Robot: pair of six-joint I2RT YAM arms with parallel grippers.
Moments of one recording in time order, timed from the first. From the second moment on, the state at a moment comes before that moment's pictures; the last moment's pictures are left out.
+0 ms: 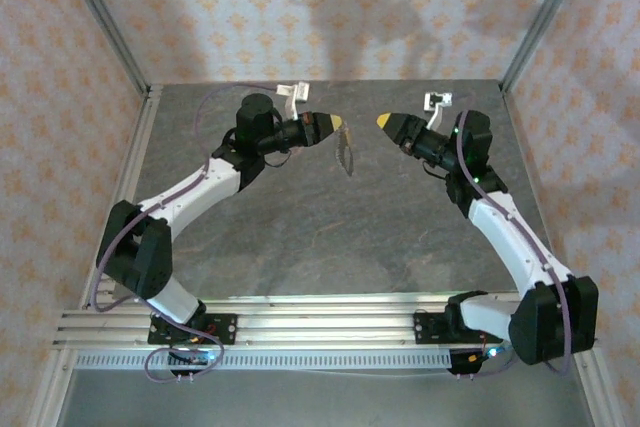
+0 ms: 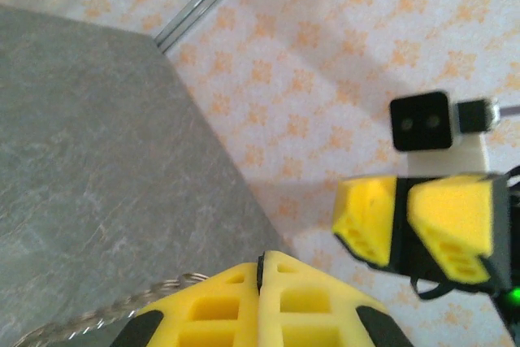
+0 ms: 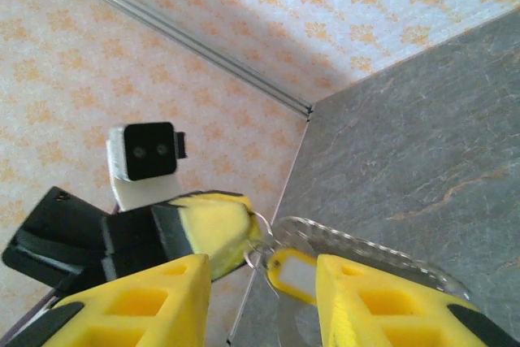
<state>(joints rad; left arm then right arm) -0.45 1.58 1.17 0.28 0.61 -0.79 0.20 1.16 0.91 0.14 -0.68 0.90</state>
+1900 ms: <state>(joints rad) -0.53 1.55 1.20 0.30 0.52 -0.83 0.47 1.18 1.01 -0.03 -0.48 0.64</state>
